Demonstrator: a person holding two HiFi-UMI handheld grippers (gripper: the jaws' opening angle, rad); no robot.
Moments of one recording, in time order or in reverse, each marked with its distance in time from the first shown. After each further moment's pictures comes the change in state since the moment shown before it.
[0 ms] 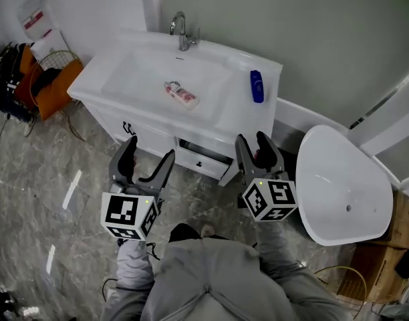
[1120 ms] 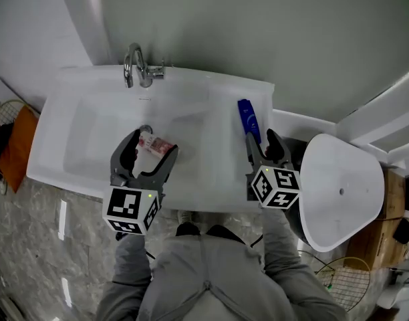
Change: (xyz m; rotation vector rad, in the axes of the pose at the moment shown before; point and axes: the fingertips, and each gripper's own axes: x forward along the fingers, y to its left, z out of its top) left arm 0.310 0.083 -0.005 -0.008 0.072 -0.305; right arm 0.221 -0.161 -0.028 -0.062 0.170 -0.368
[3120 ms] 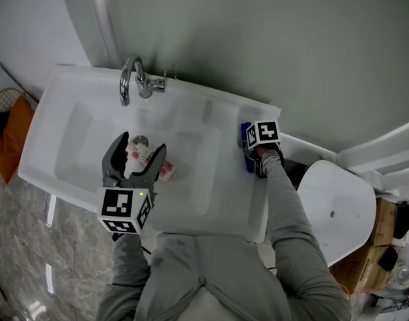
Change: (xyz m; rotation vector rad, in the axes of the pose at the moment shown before) left arm 0.054 0.057 -0.015 -0.075 0.026 0.173; right arm 0.171 -0.087 -0.165 -0.065 1.024 0.024
